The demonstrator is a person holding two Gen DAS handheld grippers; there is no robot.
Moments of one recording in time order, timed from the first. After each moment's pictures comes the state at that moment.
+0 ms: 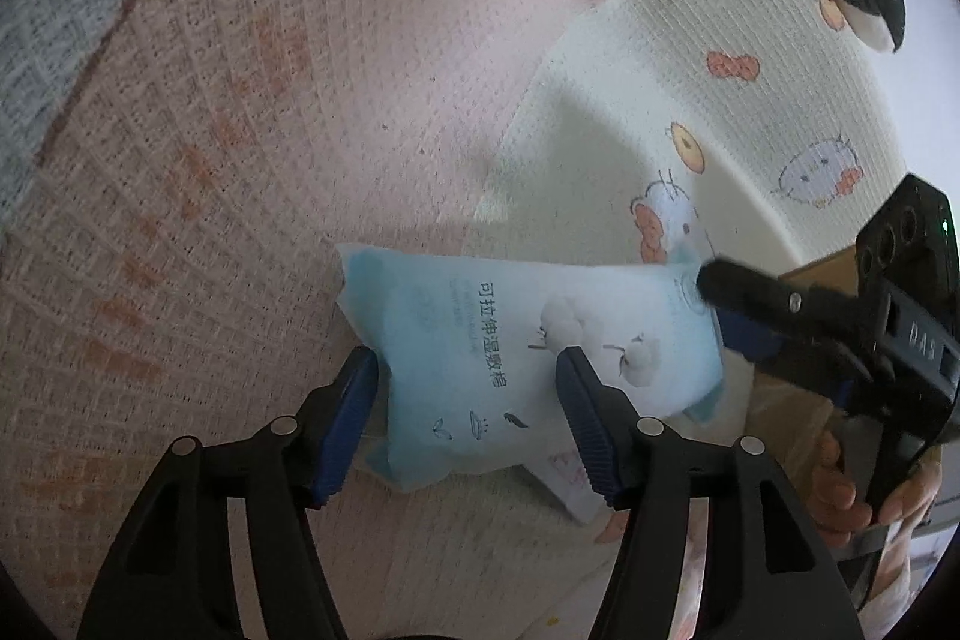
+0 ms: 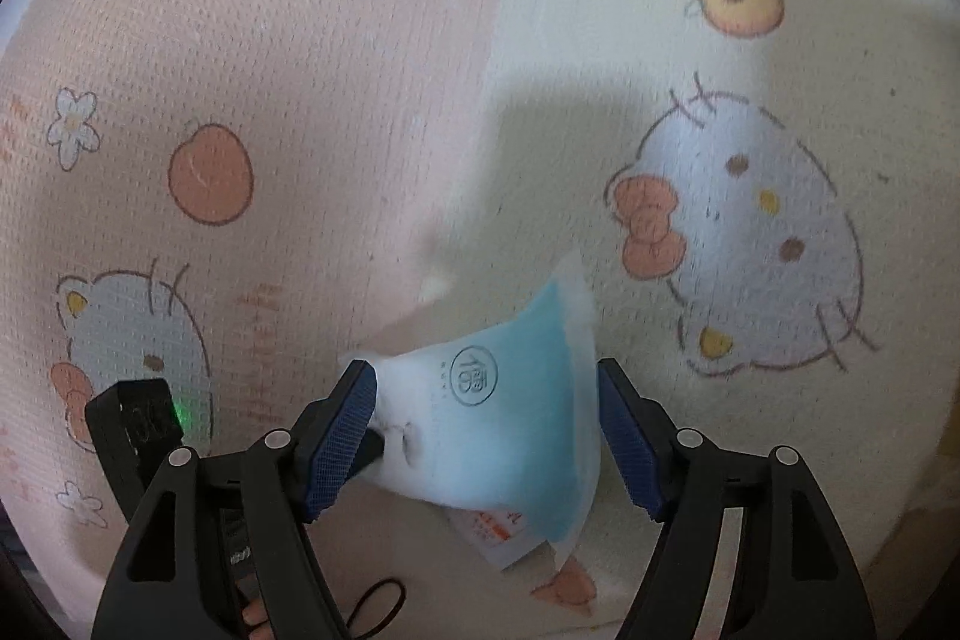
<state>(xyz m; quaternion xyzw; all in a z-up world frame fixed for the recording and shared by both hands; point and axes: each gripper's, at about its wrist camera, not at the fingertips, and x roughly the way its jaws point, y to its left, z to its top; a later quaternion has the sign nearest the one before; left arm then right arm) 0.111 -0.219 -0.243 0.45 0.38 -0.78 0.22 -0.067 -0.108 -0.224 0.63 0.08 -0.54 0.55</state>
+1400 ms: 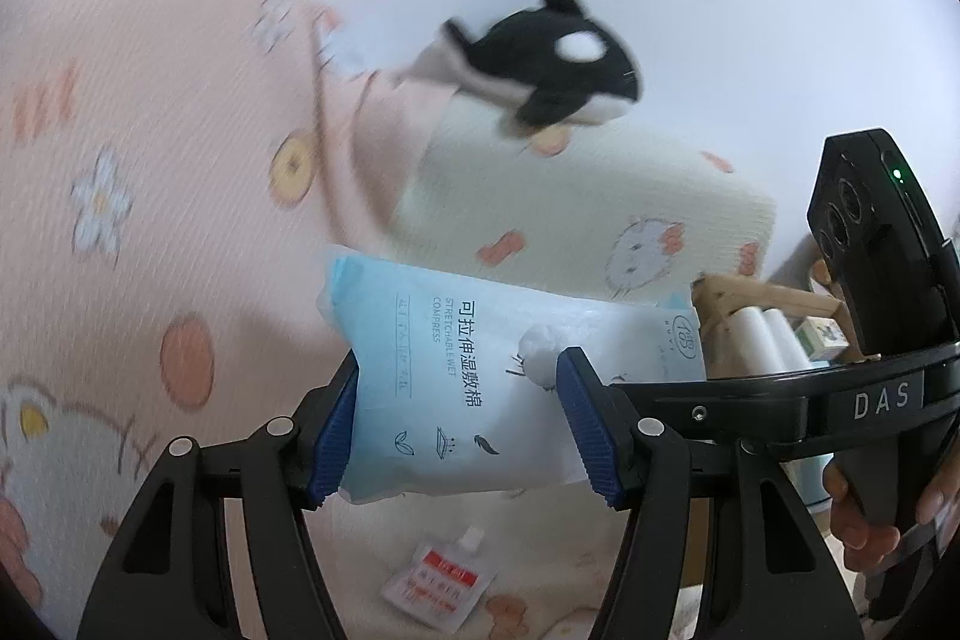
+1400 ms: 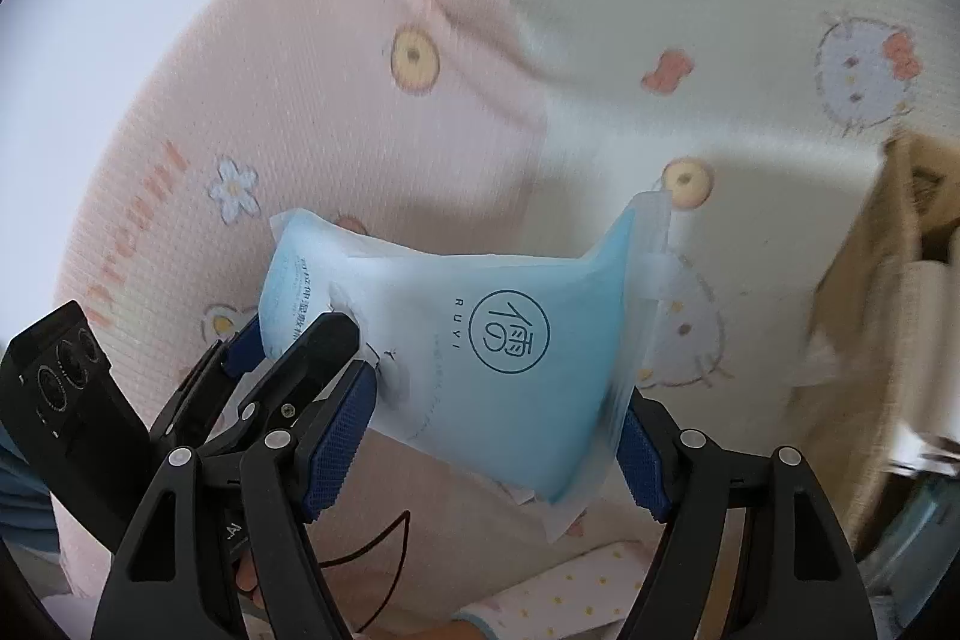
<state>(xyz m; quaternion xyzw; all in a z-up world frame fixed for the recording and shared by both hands) 0.040 -0.130 -0.038 0.30 0.13 -0.93 0.17 -0.084 -0.037 -0.060 0.54 0.06 -0.61 0.57</state>
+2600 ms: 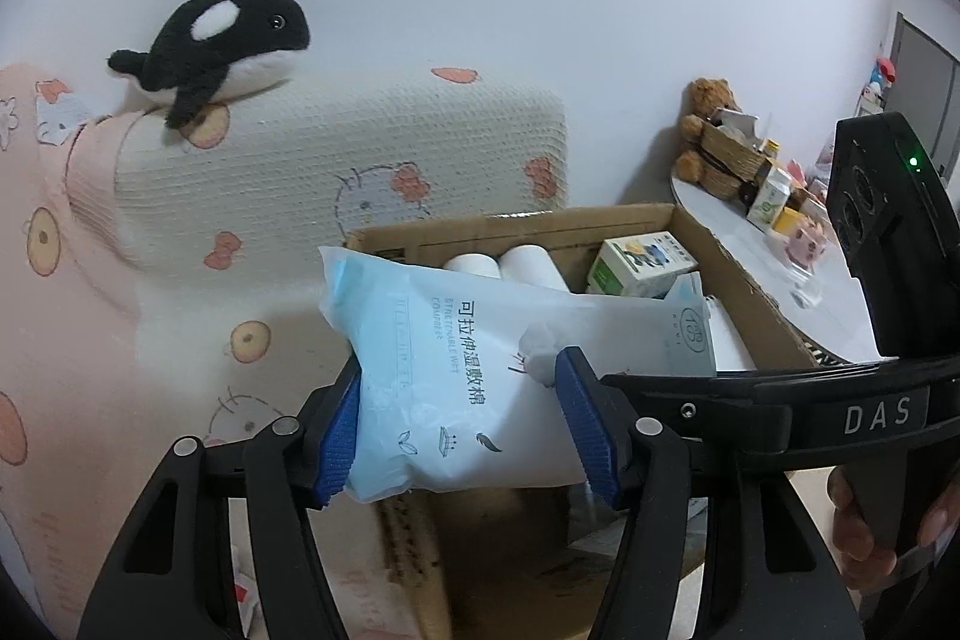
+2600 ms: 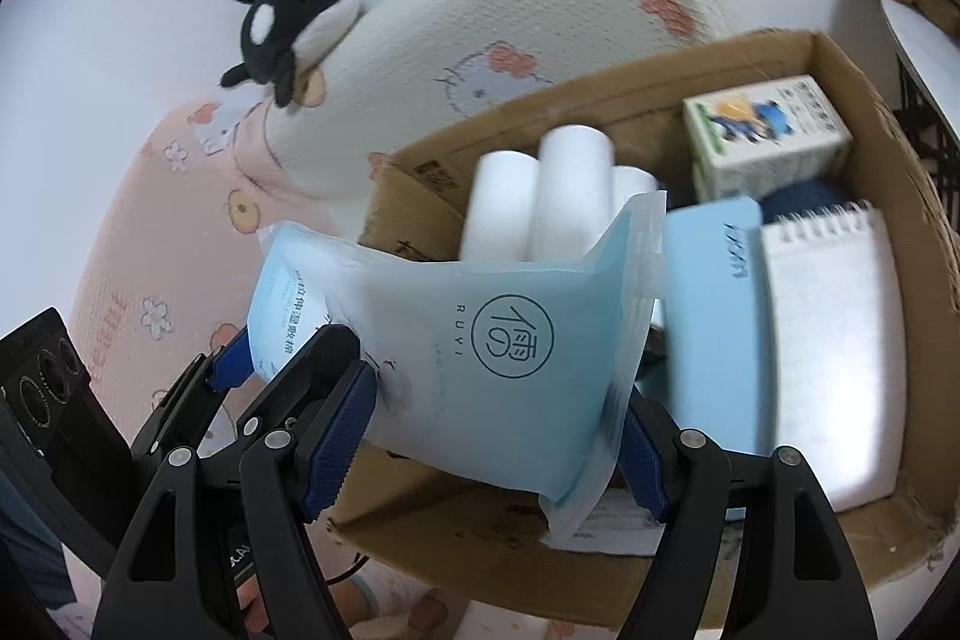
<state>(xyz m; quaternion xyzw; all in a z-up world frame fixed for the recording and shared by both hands) -0.067 0.067 -0.043 0.36 0.06 -0.93 0.01 -0.200 0.179 -0.059 0.55 -0.04 -0.72 0.43</state>
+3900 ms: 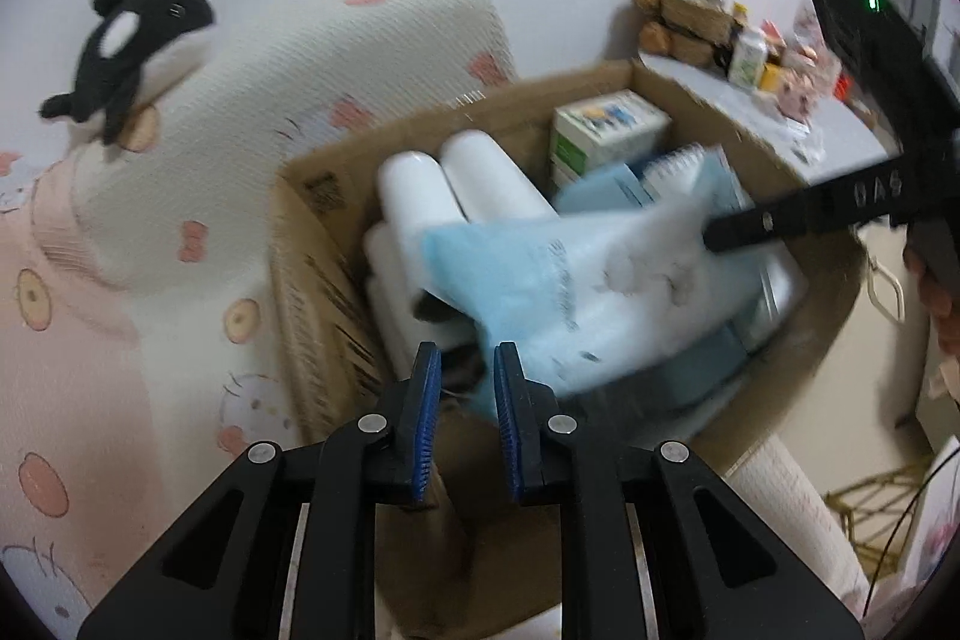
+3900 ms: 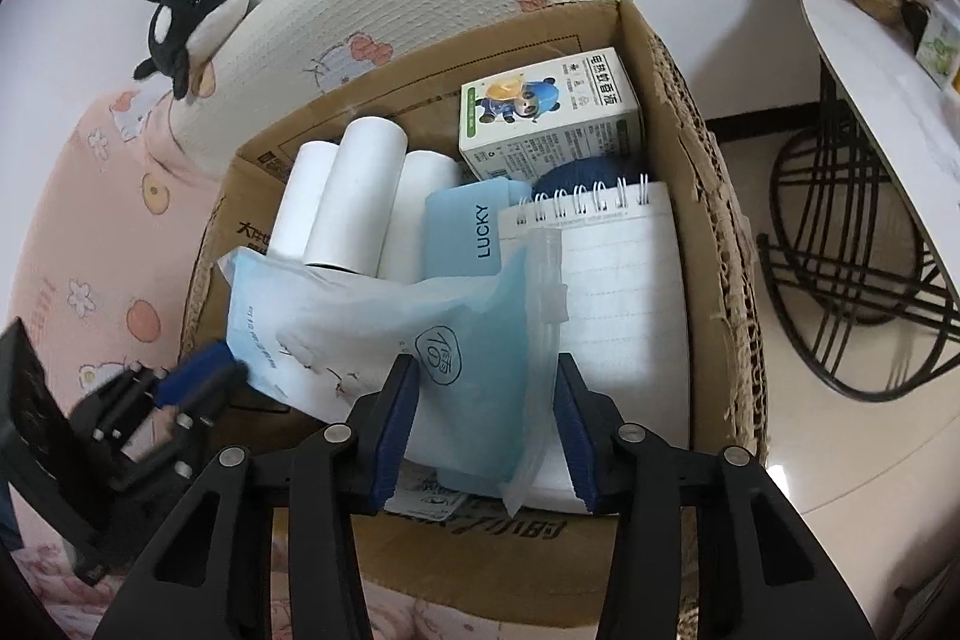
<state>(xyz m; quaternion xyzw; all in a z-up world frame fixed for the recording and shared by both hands) -0.067 0.102 -0.074 0.43 -0.06 -0.90 -0.02 -0.241 0.251 -0.078 0.57 0.03 -0.73 0.37</state>
